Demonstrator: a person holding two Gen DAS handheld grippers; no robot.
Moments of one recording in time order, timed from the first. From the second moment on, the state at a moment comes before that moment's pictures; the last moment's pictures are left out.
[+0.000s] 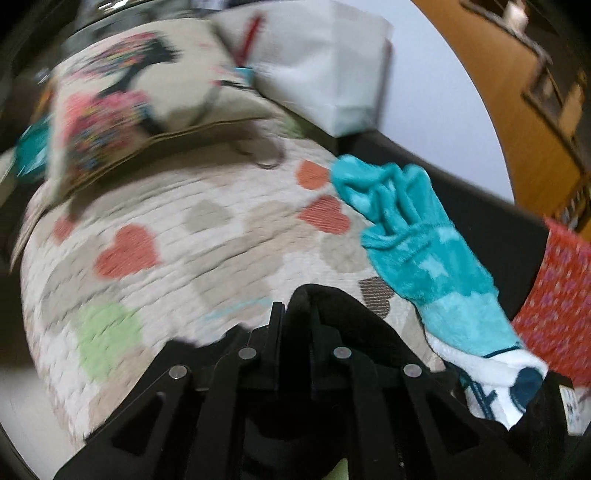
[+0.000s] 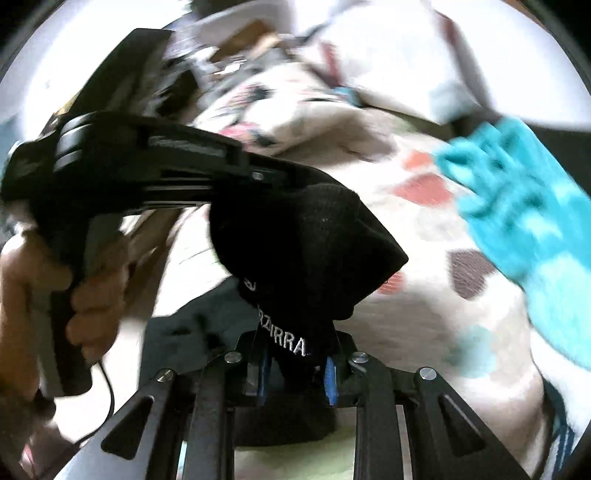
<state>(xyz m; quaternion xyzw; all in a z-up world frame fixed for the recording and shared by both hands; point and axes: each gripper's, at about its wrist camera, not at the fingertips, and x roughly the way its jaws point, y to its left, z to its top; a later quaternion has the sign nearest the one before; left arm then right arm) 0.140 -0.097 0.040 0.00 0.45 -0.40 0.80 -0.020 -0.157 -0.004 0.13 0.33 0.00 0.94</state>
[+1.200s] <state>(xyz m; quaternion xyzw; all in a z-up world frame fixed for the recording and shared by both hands) 0.145 0.148 -0.085 -0.30 0.56 -0.16 0.76 -0.049 0.070 -0.078 -0.23 0.37 0.19 0.88</state>
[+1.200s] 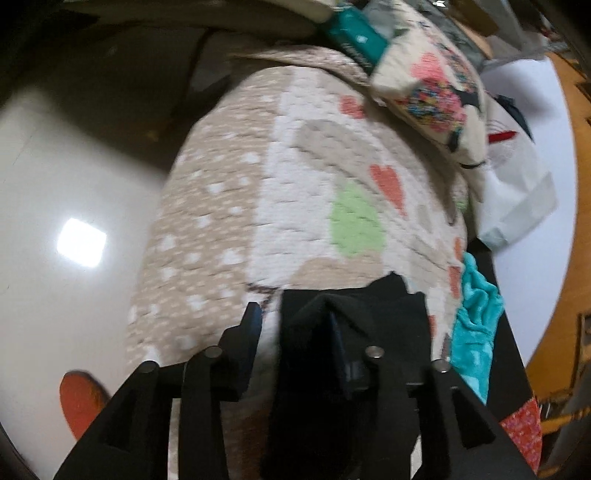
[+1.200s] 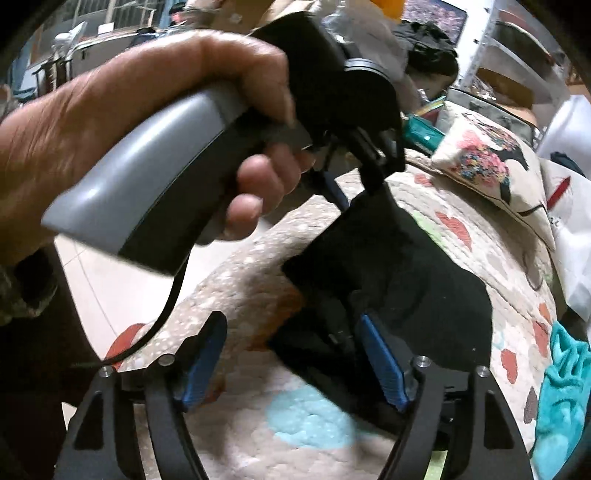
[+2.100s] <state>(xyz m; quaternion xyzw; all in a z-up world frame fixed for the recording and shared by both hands) 0.116 0.131 -0.097 -0.29 0.57 -0.13 0.76 -0.017 -0.120 -0.034 0.09 0.40 0.03 0.91</state>
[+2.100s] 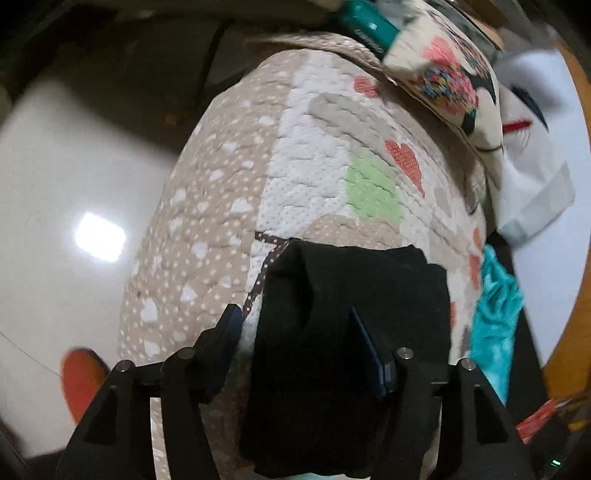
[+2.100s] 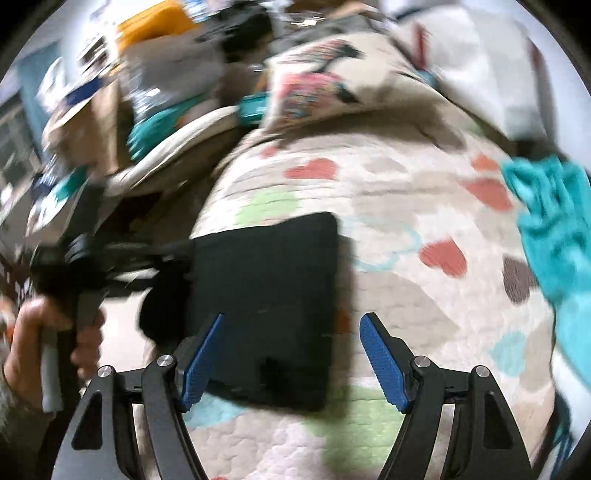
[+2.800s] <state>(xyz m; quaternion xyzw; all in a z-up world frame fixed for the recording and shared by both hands) 0.090 0.139 -0.064 -0.25 0.53 -0.14 0.80 -0.008 -0.162 -0.066 0.14 0.45 -0.04 0.88</state>
